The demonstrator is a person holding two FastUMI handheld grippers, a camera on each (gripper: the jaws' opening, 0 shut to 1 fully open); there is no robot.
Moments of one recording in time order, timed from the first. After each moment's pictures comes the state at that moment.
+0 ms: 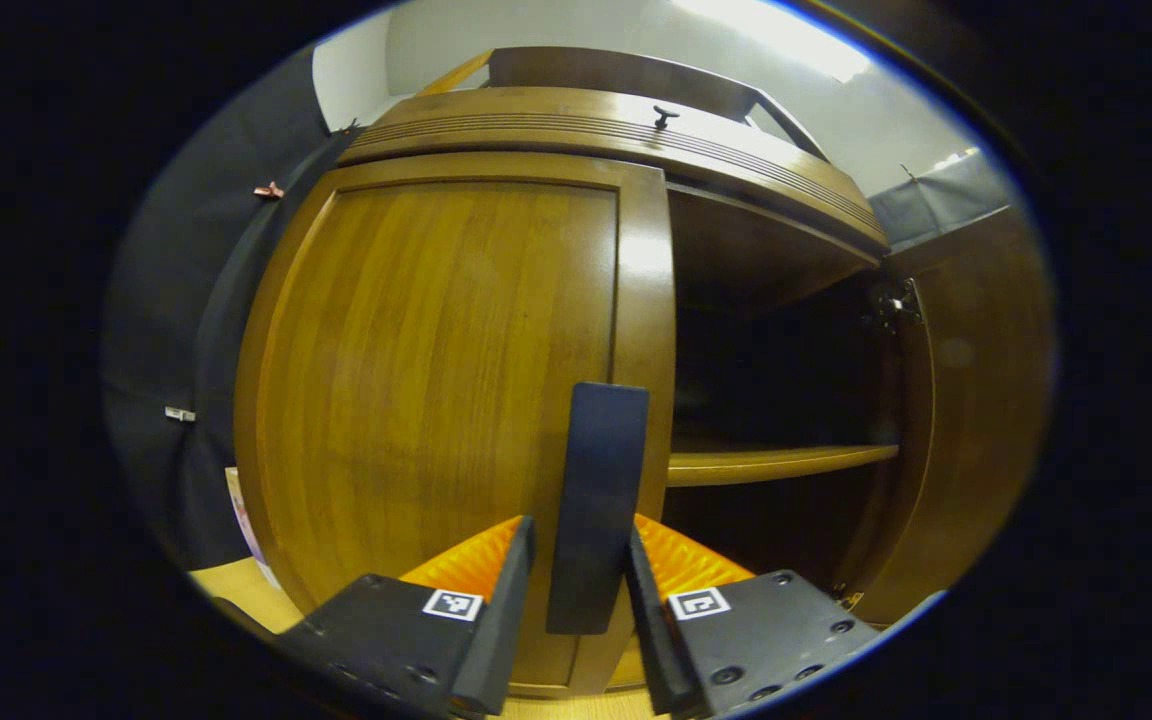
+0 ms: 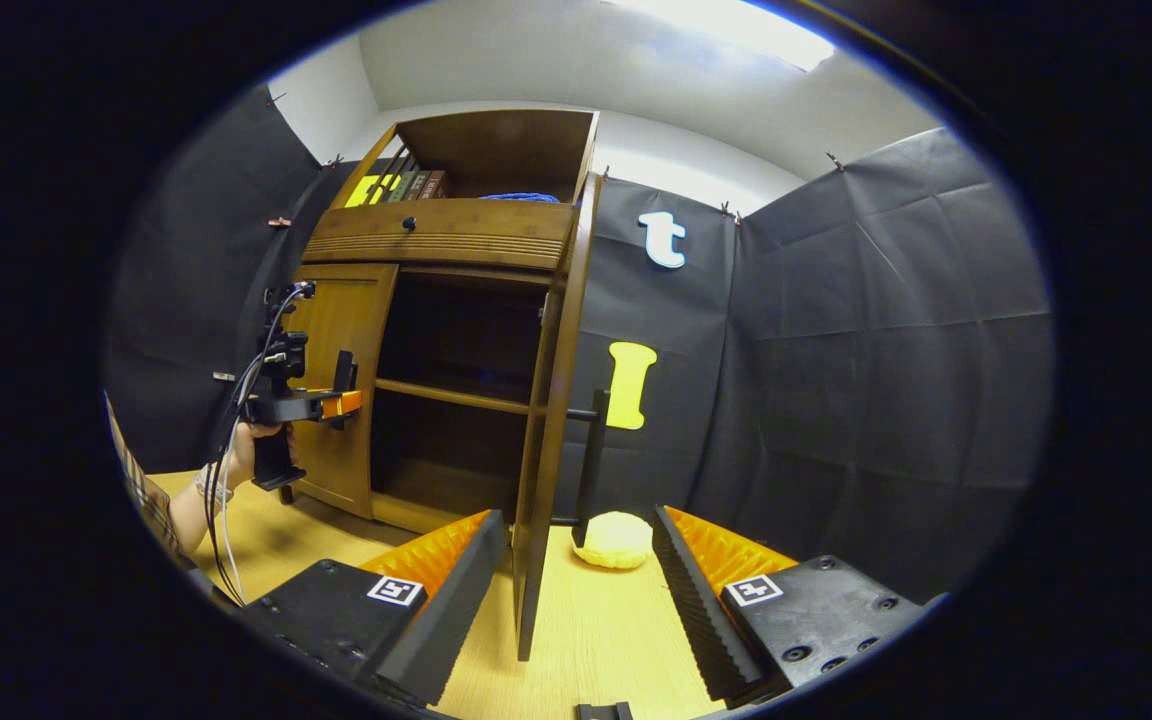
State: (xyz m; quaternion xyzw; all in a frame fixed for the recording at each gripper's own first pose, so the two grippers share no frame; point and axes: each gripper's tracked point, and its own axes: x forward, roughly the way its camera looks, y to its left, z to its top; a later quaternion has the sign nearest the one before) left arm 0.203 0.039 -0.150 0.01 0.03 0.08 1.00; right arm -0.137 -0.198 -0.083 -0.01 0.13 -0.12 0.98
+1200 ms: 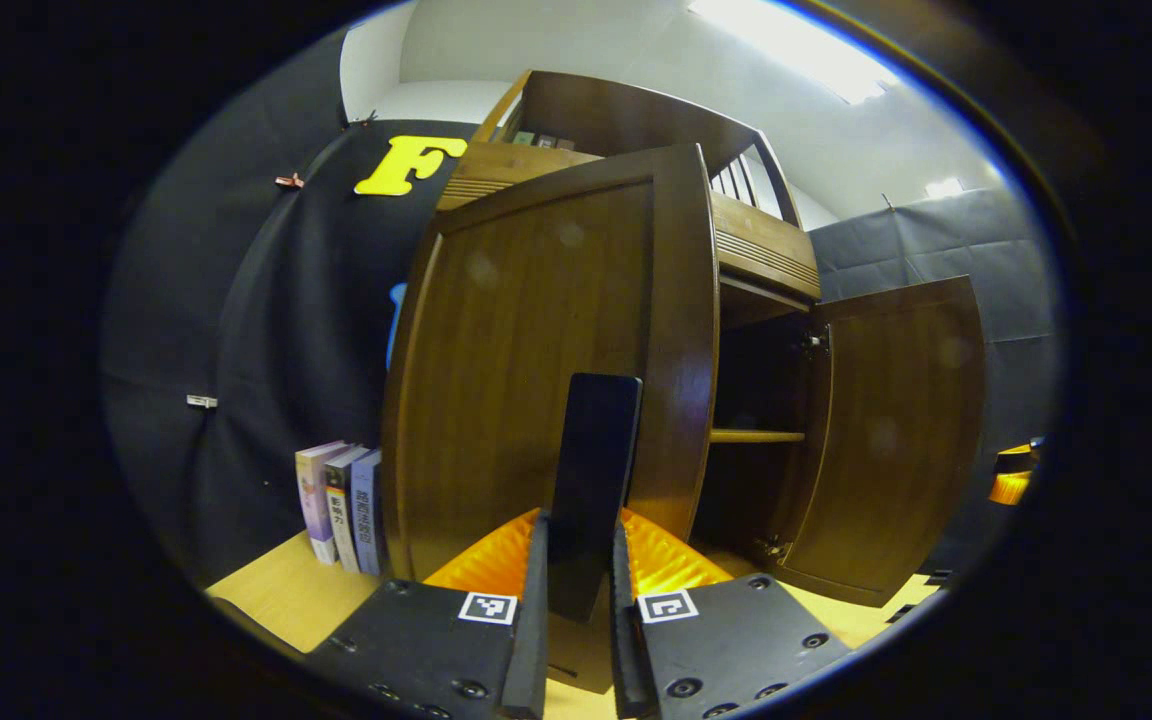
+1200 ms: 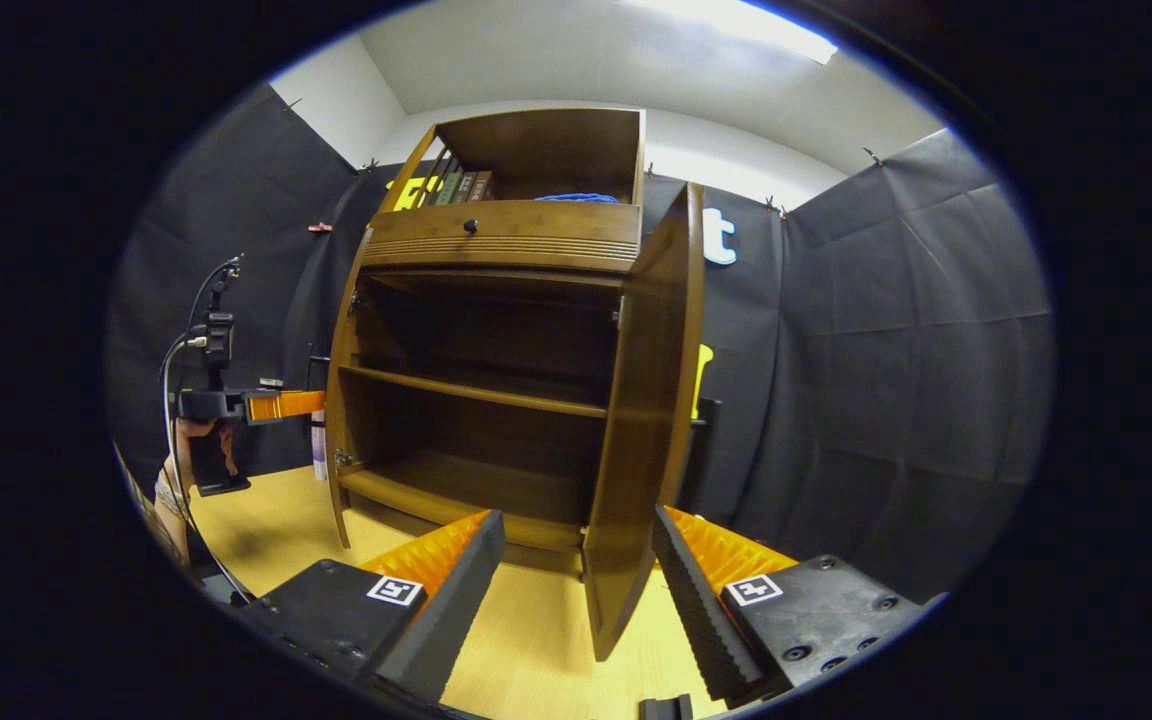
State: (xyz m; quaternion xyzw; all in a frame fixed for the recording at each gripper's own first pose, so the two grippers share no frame) left arm 0.017 0.078 -0.115 -0.03 0.06 0.05 1.00; right arm -0.125 -0.117 -0.079 0.01 0.14 -0.04 0.99
